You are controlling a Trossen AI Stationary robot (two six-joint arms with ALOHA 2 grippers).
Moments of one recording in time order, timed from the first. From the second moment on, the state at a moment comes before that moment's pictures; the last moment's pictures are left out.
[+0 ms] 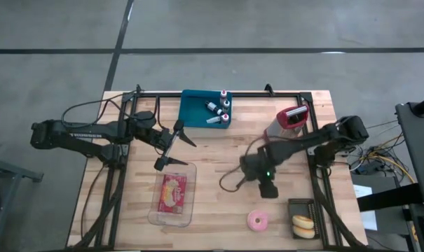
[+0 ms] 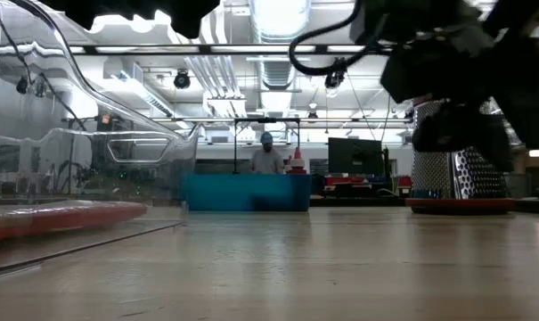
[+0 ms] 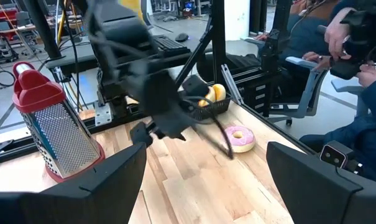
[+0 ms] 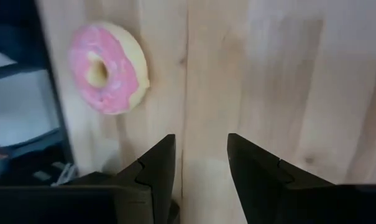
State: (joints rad) left arm 0.09 1.04 0.71 0.09 0.48 0.24; right arm 0.18 1.62 1.01 -0.83 -0.49 0.26
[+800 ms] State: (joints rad) left arm 0.10 1.04 0.71 0.09 0.48 0.24; right arm -0.13 1.64 0.92 -0.77 -0.92 -0.14
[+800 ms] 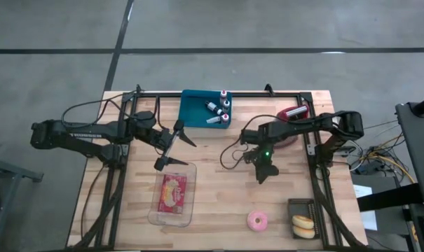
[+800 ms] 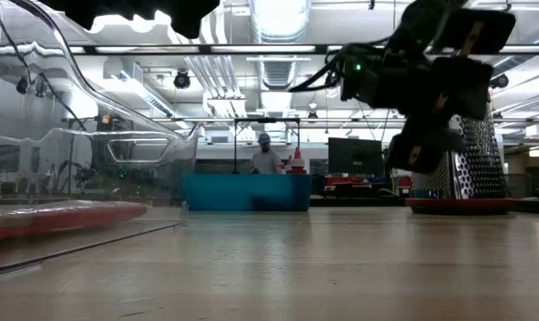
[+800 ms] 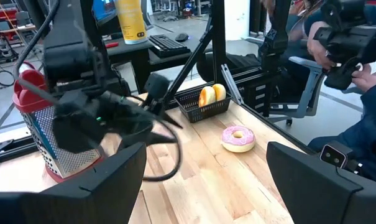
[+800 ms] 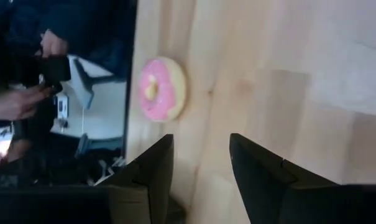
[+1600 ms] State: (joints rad) left arm 0.09 1.04 0.71 0.09 0.48 0.24; right arm -0.09 1.64 0.78 -0.40 -0.91 -0.25
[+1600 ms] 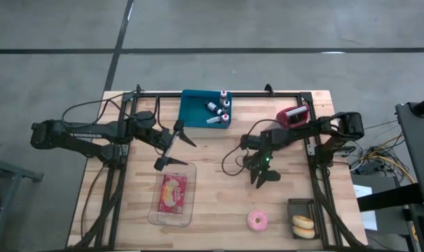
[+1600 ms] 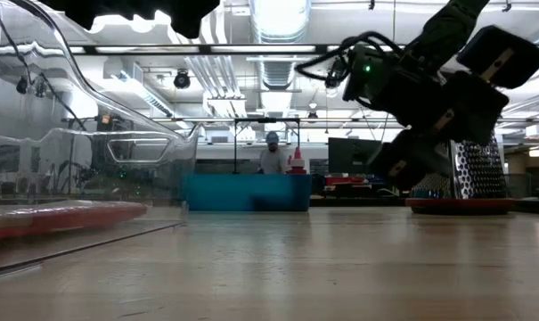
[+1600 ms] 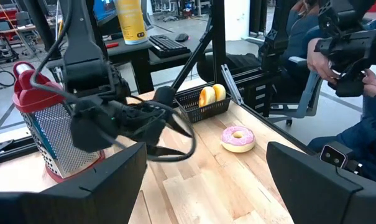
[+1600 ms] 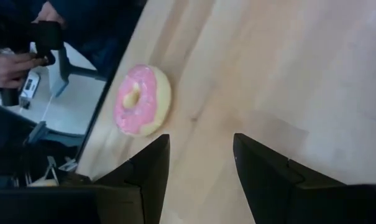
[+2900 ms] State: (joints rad) left arm 0.10 1.04 0.71 0.09 0.48 0.24; right arm 0.09 1.64 0.78 -0.14 -0.65 -0.20
